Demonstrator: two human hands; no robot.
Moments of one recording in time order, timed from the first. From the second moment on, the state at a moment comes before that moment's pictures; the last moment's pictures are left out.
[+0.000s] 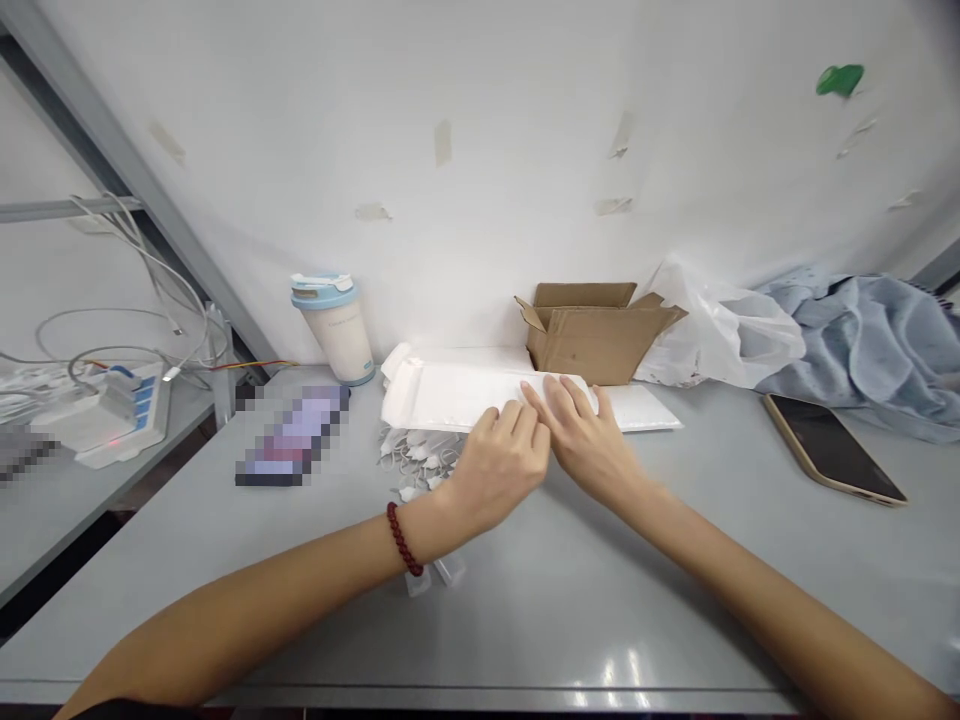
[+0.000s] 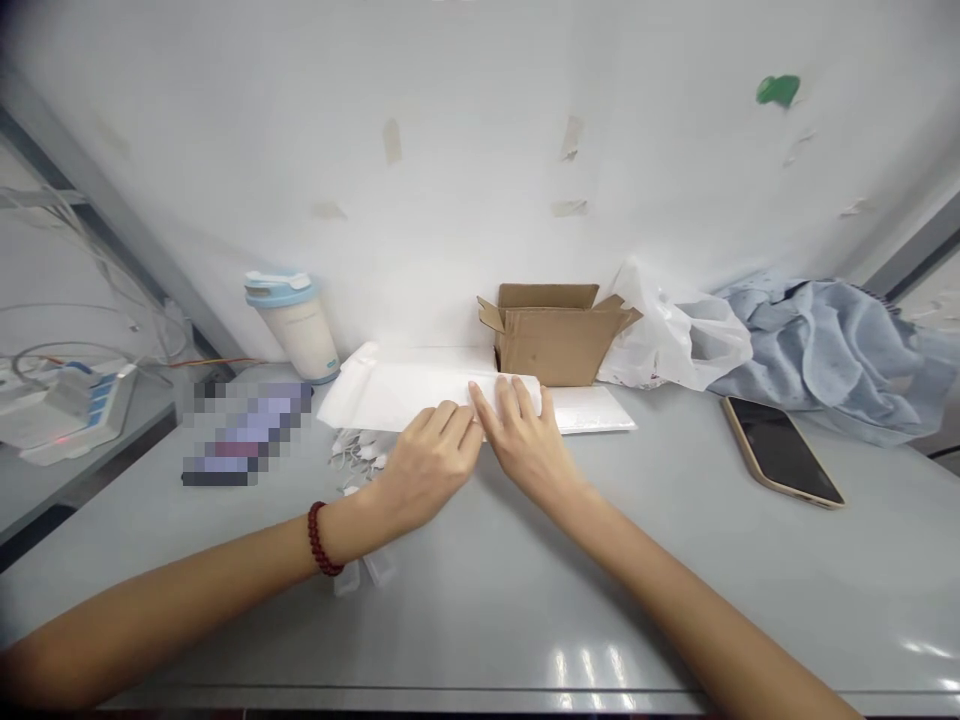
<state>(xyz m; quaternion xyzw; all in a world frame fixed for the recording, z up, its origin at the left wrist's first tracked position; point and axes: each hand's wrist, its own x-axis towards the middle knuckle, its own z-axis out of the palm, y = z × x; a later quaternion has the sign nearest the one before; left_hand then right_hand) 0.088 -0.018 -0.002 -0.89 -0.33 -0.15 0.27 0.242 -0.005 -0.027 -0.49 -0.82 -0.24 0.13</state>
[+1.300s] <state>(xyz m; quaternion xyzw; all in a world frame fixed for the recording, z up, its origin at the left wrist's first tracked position) 0.013 -0.007 0.002 -0.67 -0.45 -0.28 -0.52 0.222 -0.030 -0.012 -0.34 -0.91 -0.18 0.16</state>
